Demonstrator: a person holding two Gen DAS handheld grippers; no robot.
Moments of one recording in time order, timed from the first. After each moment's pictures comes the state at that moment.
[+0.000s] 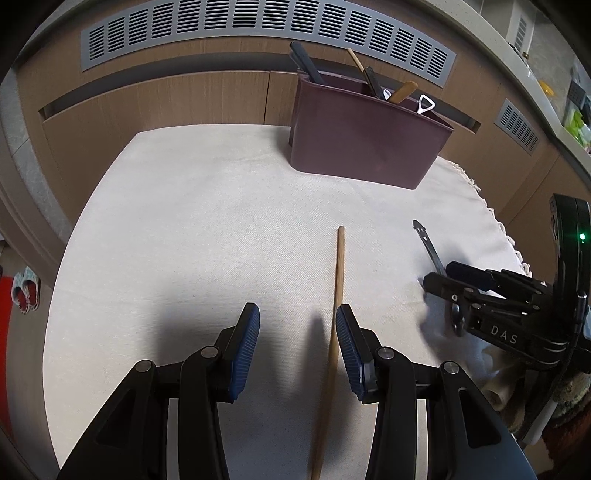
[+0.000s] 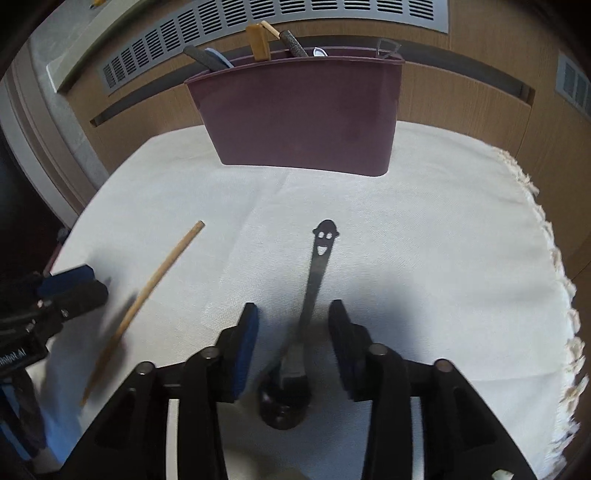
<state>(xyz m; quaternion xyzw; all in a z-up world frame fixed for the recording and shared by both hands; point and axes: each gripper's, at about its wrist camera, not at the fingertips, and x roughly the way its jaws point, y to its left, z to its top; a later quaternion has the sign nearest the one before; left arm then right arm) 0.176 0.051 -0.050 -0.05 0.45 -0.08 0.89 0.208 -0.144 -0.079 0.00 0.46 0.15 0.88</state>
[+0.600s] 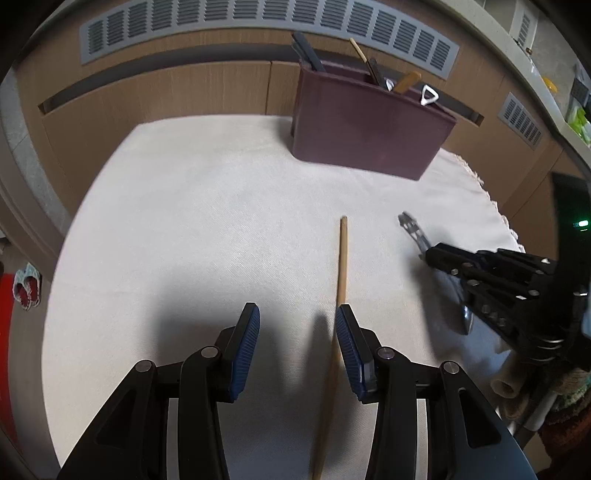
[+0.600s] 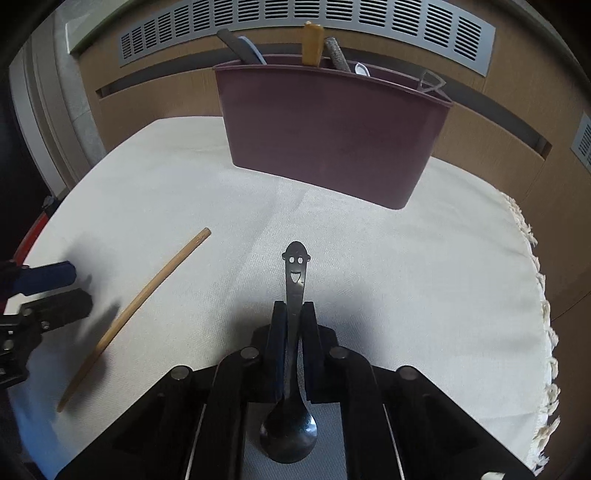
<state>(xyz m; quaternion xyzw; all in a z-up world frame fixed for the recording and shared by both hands) 0.178 0.049 -0.058 -0.05 0.47 -0.09 0.88 0.225 -0.109 -0.073 -0.08 0.44 0.15 0.88</state>
